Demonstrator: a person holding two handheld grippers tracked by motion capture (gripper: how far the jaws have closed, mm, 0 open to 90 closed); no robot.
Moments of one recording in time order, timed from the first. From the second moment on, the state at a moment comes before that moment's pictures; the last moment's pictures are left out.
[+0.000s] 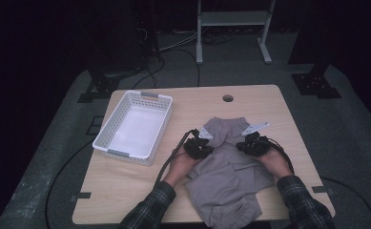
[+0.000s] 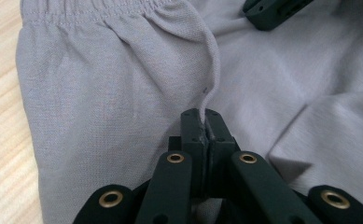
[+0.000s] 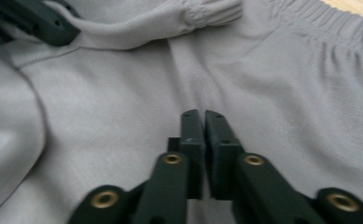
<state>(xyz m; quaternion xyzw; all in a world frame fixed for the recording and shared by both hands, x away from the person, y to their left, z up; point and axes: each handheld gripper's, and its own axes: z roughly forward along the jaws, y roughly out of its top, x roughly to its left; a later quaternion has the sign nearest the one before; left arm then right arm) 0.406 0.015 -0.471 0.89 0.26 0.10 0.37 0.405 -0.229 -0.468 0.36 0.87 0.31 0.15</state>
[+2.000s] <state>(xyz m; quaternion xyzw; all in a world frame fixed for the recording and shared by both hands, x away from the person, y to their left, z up) 0.333 0.069 -0.435 0.86 0.27 0.13 0.41 0.323 -0.246 -0.453 0.35 0.87 0.31 0.13</state>
